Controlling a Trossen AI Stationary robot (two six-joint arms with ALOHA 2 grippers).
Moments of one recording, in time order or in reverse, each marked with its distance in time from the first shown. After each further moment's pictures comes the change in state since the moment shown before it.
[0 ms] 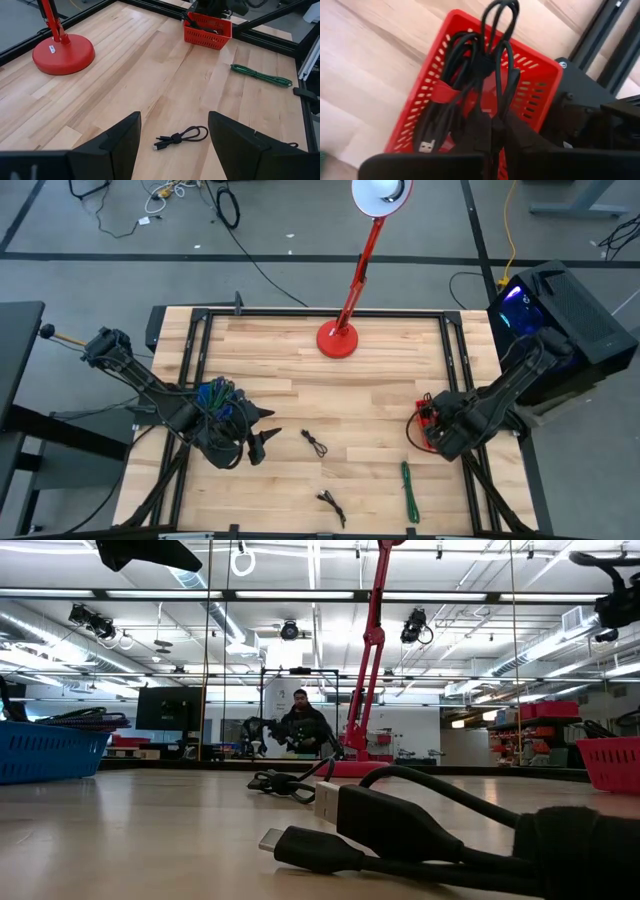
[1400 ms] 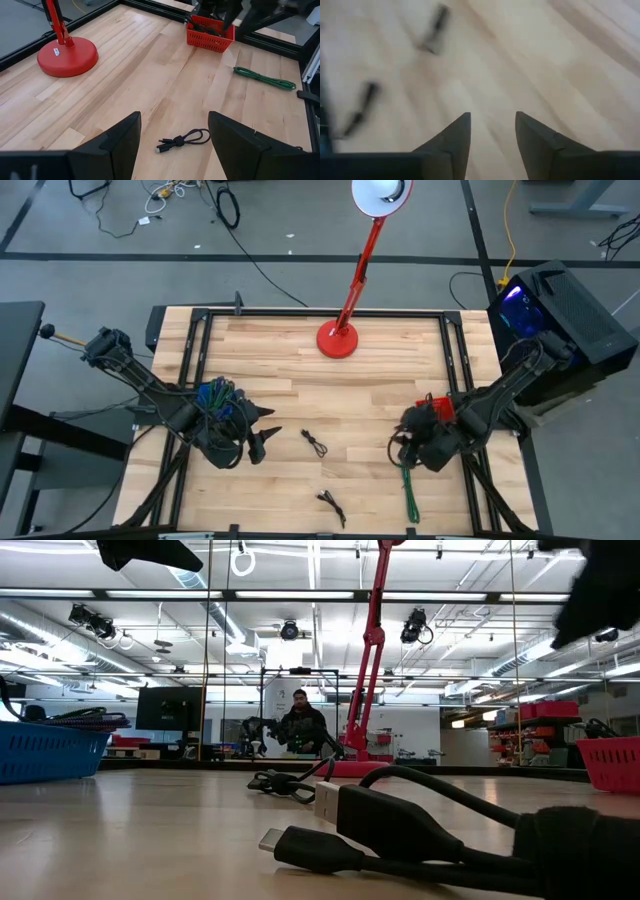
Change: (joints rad) left arm 0.001 0.000 0.000 -0.001 -0.019 0.000; right arm -0.077 0.064 0.104 0.680 0.284 -0.618
